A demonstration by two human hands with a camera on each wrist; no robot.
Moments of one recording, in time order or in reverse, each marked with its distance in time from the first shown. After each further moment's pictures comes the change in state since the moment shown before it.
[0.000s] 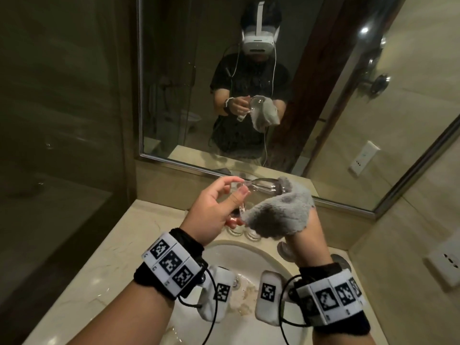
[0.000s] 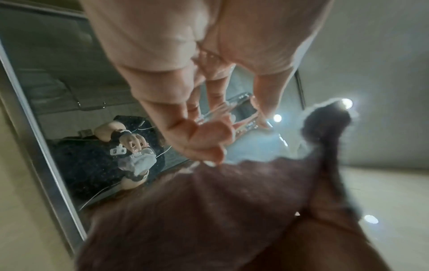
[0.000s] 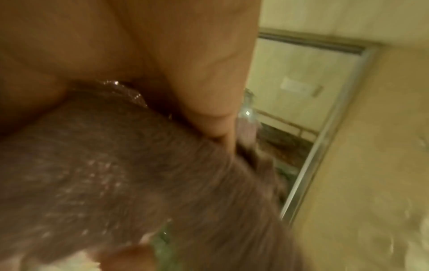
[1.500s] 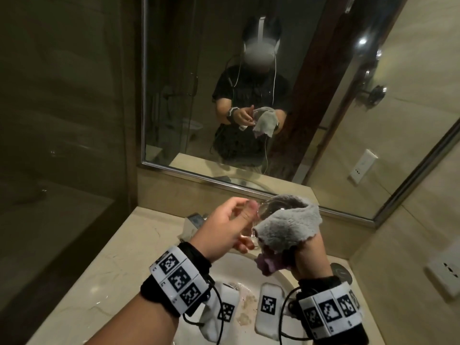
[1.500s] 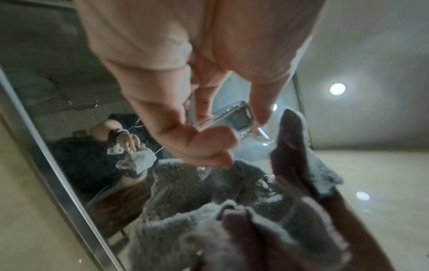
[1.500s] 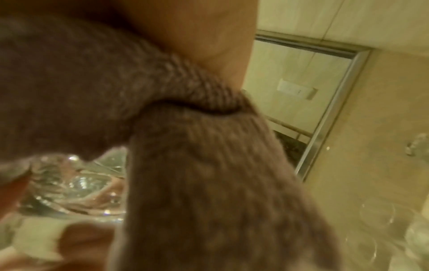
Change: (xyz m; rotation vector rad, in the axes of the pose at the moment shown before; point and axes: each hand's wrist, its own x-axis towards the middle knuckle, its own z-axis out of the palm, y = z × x) left_hand -0.012 0.001 0.020 0.090 -0.117 -0.106; right_hand -0.002 0.025 -0.021 0.237 0.028 0.122
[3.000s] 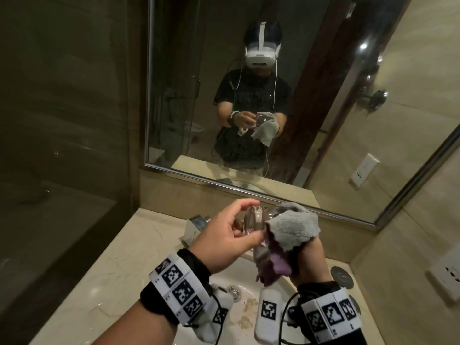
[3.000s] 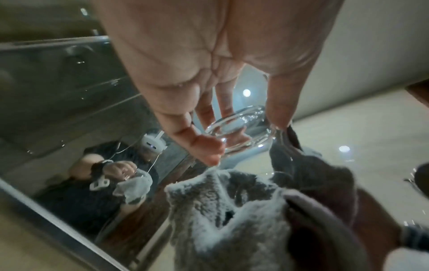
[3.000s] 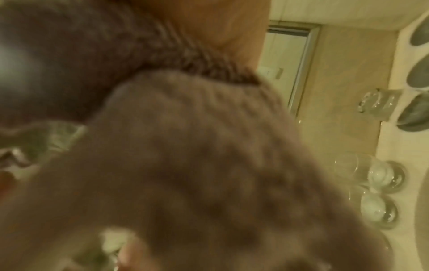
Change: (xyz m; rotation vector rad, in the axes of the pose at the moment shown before) left_hand -0.007 -0.012 -0.008 0.176 0.009 0.174; right_hand -0.004 0.006 0.006 0.105 -0.019 0.056
